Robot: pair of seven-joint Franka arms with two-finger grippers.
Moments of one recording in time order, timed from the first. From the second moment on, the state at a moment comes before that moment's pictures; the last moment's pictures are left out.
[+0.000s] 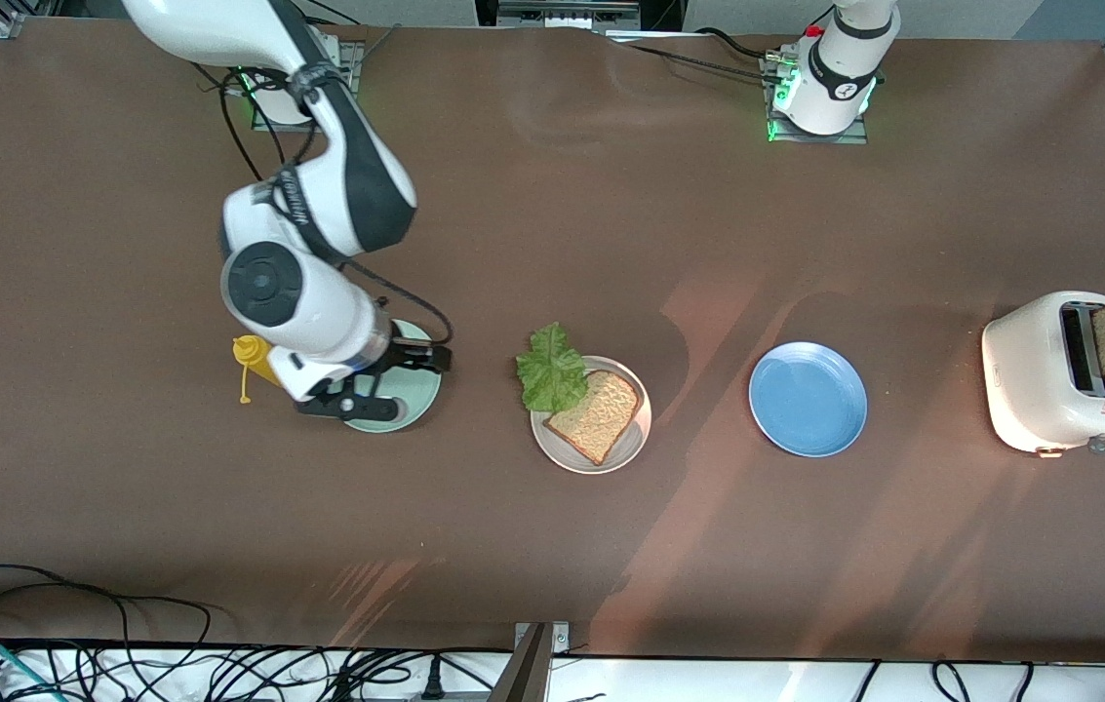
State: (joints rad) left arm 0.44 0.43 -0.07 -1.26 0.04 1.51 0.20; right arm 0.59 0.61 -0.11 -1.38 0.20 1.99 0.54
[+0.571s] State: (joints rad) left arm 0.44 0.43 -0.07 -1.26 0.04 1.51 0.20; right arm 0.76 0.80 -0.11 -1.39 0.20 2.30 0.74
